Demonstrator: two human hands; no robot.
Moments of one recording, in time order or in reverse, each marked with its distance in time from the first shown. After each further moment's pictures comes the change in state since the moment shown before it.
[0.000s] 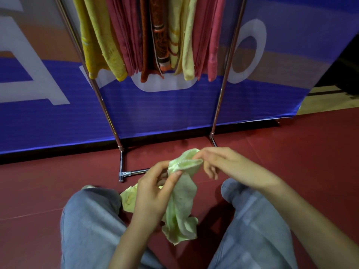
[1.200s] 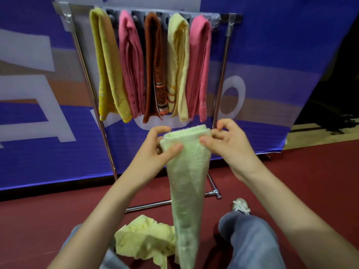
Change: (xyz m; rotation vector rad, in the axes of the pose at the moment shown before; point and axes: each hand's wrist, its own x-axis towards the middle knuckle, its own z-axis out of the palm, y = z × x) left_hand 0.083 0.099 -0.026 -0.113 -0.293 -0.004; right_hand -0.004 -0.090 -0.026 0.431 0.501 -0.344
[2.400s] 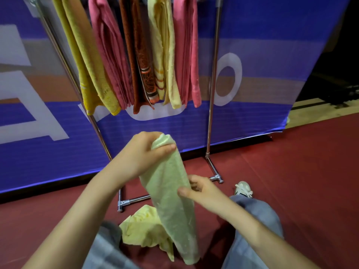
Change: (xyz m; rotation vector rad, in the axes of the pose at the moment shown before) left_hand 0.016 0.006 0.004 0.594 -0.122 -0.011; right_hand -0.044 0.133 -0.008 -0.160 -0.248 0.329
